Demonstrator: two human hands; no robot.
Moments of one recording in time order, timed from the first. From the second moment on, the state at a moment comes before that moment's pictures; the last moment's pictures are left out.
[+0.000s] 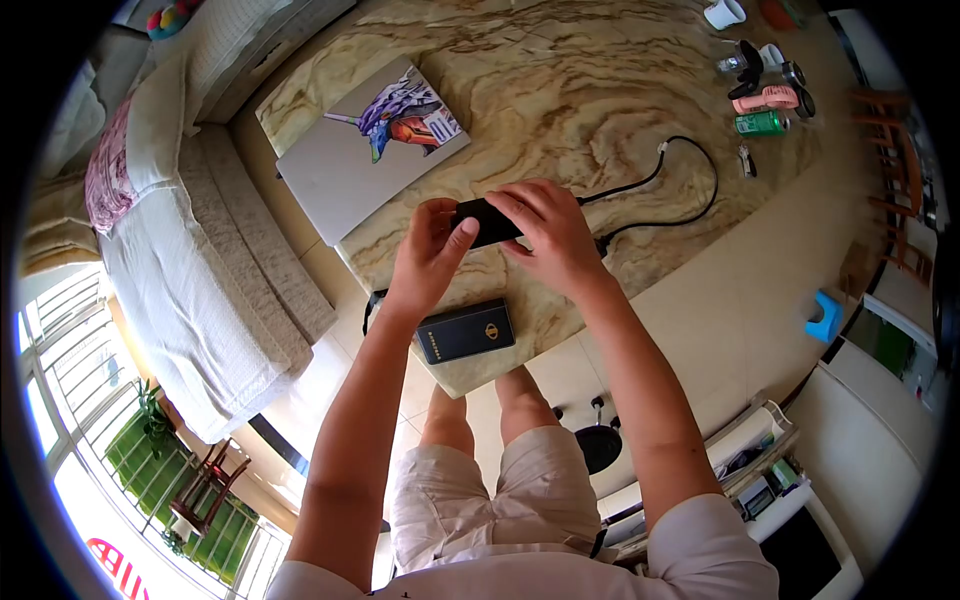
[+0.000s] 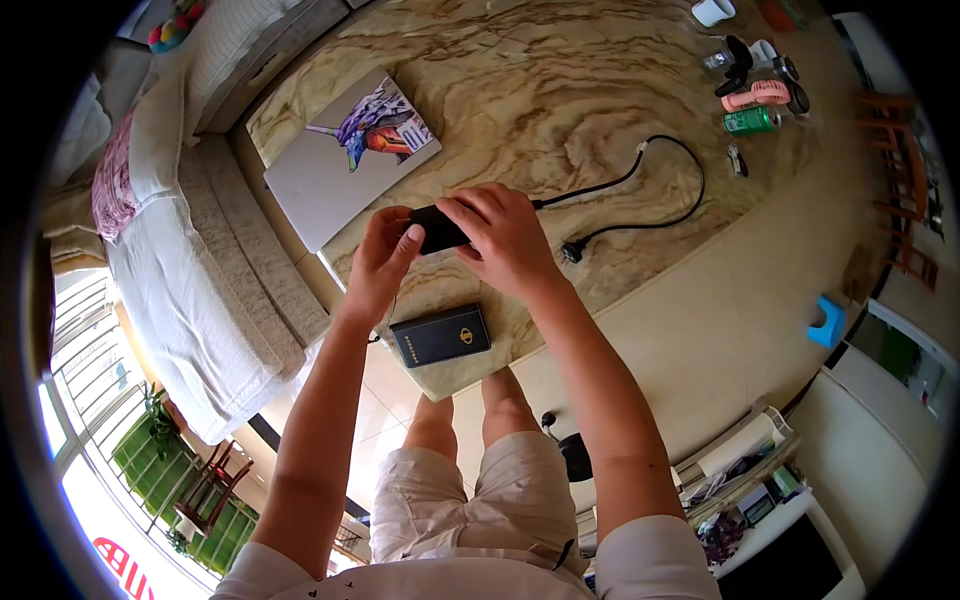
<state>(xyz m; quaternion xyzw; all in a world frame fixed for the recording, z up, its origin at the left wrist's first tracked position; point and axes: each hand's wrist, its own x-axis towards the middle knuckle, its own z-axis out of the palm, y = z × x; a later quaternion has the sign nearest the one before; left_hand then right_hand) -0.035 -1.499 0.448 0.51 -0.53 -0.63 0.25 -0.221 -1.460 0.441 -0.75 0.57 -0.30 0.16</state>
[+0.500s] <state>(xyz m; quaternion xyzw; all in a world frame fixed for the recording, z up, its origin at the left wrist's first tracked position) 0.025 -1.518 0.432 0.45 -0.44 -0.74 0.22 -0.258 -1.445 0.453 -0.72 0.62 -0.26 0.14</state>
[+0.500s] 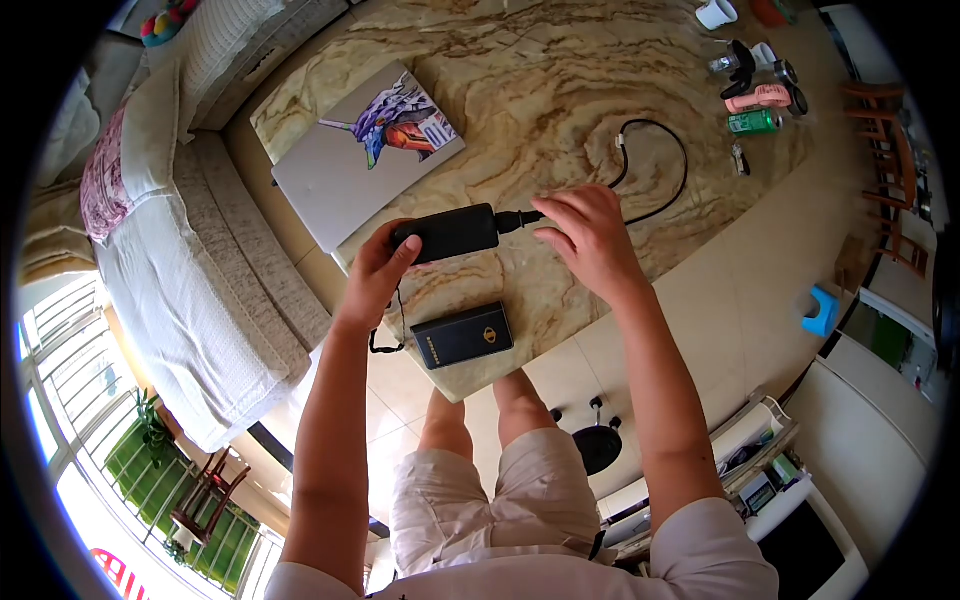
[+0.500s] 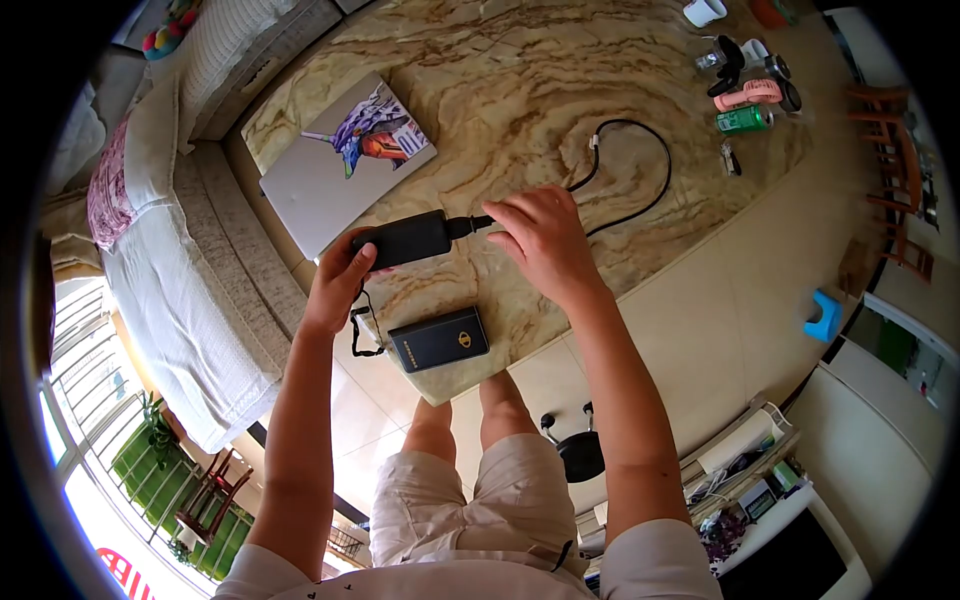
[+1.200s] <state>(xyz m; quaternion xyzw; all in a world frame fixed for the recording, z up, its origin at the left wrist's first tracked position) 0.024 -1.518 0.447 0.45 -0.42 -0.76 0.20 -0.243 -1.461 0.453 -0.78 0.56 -0.25 0.12</state>
